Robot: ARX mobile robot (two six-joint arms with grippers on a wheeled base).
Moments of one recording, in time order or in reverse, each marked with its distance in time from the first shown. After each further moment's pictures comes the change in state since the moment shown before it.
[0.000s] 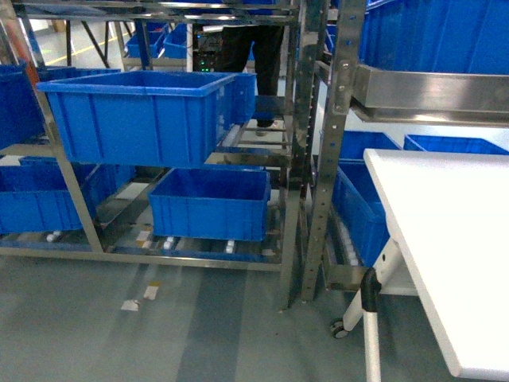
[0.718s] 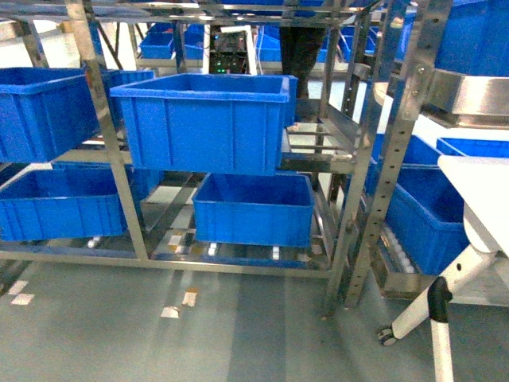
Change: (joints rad) left arm -0.001 0.000 0.000 -0.001 0.000 0.000; right arm 0.000 0.000 0.000 0.002 0.000 0.000
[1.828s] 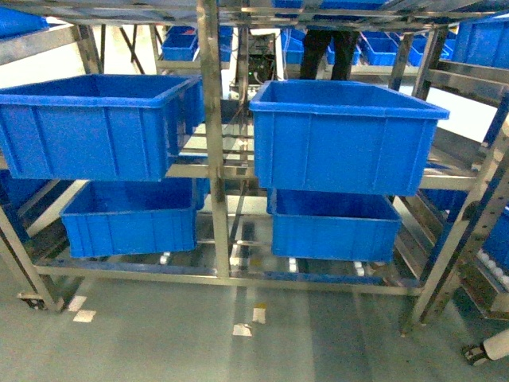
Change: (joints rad) left arm 0.000 0.000 0.000 0.002 0.000 0.000; right arm 0.000 0.001 0.000 -0.003 0.000 0.000
